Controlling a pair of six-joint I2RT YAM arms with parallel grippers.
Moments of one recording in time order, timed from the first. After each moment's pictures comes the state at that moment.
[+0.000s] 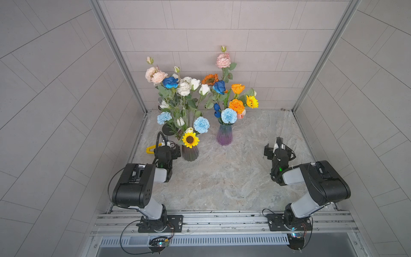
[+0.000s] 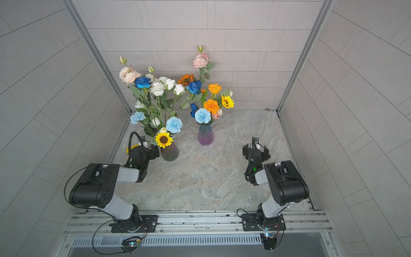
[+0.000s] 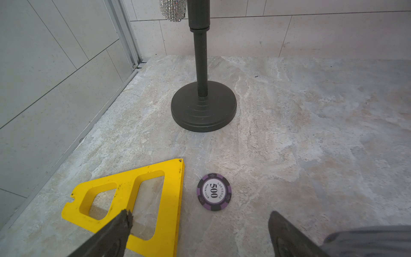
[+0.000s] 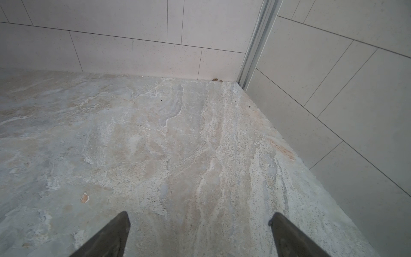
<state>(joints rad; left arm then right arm) -0.05 1.58 0.38 0.79 -0.24 -0.02 0.10 1.58 0.32 0.97 0.46 -0.02</state>
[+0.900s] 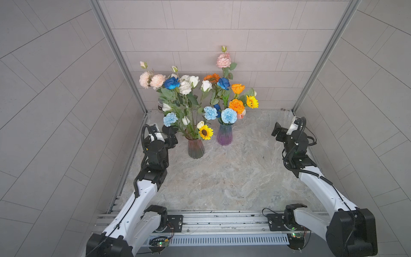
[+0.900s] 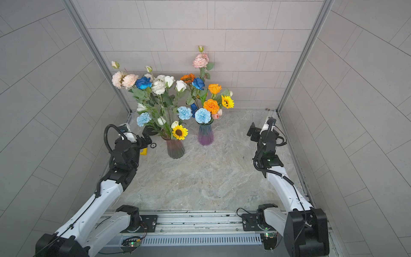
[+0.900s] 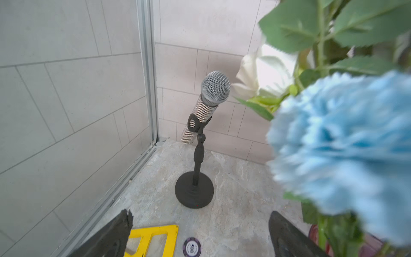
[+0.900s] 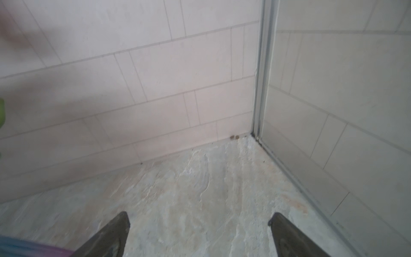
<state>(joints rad) -0.18 0.88 0.57 0.16 -0.44 -0.19 0.04 1.09 0.67 0.21 0.24 0.24</state>
